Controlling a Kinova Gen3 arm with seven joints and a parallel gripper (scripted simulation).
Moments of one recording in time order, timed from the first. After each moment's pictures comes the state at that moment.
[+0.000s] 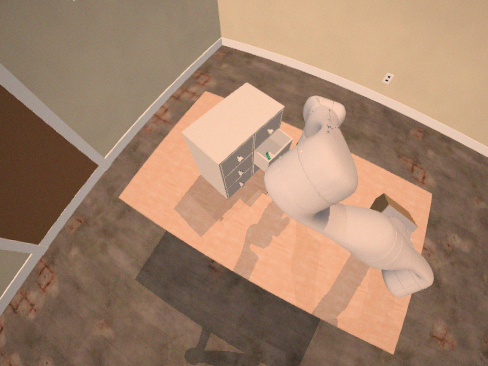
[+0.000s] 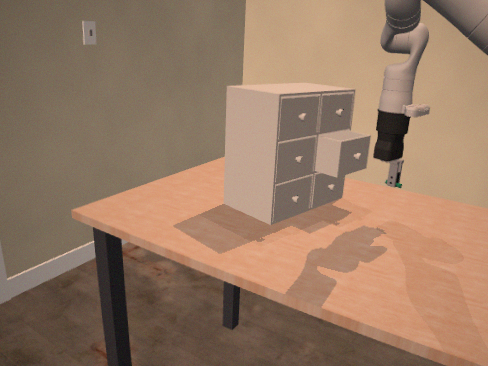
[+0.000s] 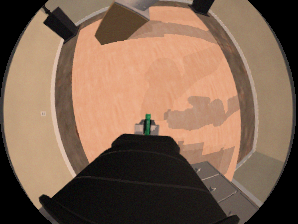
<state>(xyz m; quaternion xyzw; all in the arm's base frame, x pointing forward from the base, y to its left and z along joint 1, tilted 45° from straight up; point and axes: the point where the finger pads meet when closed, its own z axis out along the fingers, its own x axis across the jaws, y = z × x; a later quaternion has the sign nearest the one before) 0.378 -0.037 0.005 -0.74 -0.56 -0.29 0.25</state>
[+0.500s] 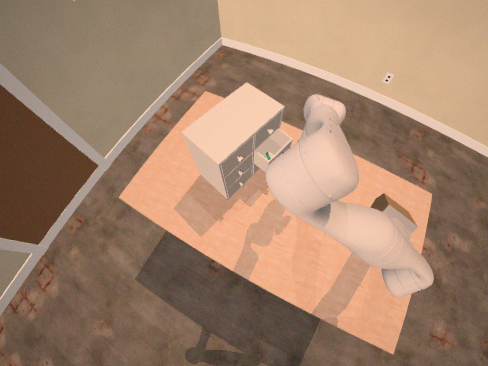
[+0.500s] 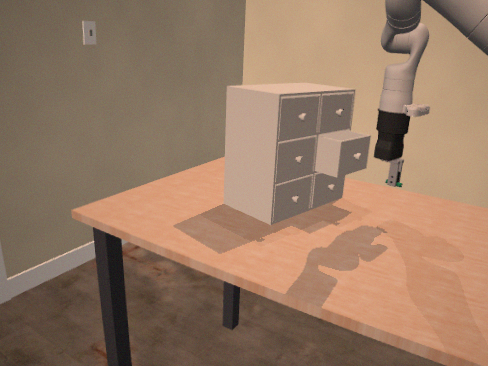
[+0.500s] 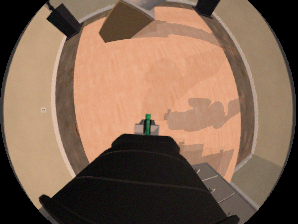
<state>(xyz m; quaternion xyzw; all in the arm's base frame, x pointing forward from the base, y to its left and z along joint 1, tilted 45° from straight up) 0.378 -0.041 0.001 -0.73 -0.57 -0.29 0.25</state>
